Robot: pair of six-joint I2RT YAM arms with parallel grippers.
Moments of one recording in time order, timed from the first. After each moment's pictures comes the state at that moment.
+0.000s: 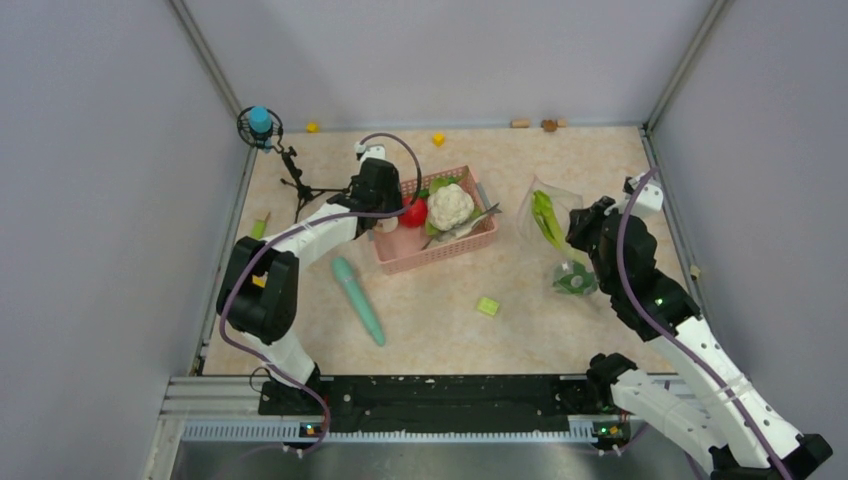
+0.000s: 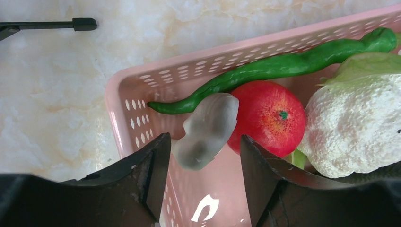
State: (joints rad) left arm -0.43 1.71 1.17 -0.17 -0.29 -0.41; right arm 0.51 0.71 0.84 -0.39 0.53 0.56
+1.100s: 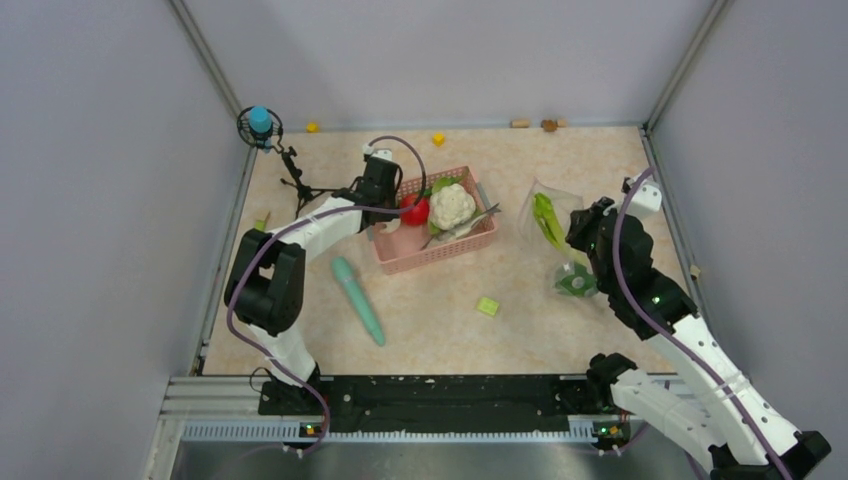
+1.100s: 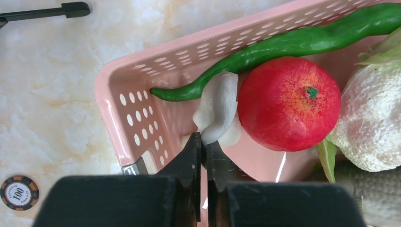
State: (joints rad) left arm -0.43 1.77 1.23 -0.28 -0.28 -0.35; right arm 0.51 0.72 0.83 -0.39 0.55 0.56
